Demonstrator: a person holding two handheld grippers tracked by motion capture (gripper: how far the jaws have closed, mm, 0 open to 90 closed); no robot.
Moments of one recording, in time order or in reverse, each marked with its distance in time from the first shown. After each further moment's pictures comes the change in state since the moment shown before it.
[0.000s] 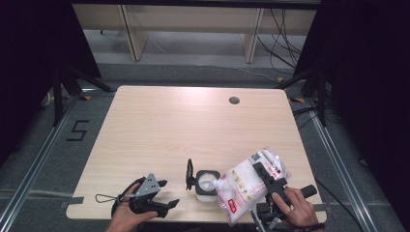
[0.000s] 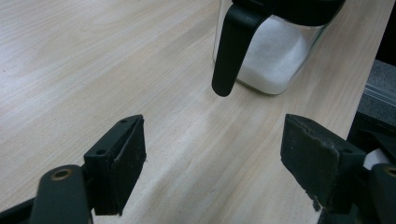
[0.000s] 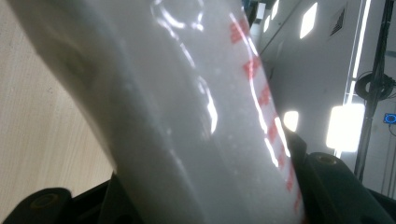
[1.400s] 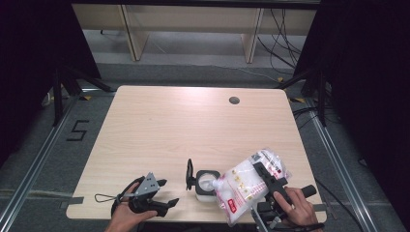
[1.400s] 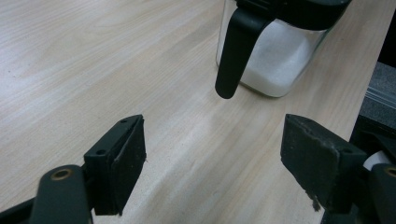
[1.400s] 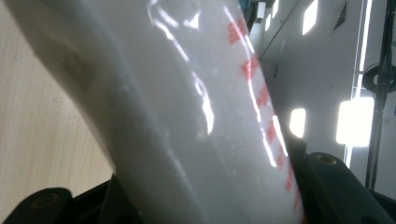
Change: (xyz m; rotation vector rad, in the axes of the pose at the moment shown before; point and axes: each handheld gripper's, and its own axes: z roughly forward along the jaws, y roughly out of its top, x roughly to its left) left arm 0.002 0.000 -0.001 0.003 0.001 0.004; right arm -0.001 -0.002 0.001 -0.009 0.020 0.050
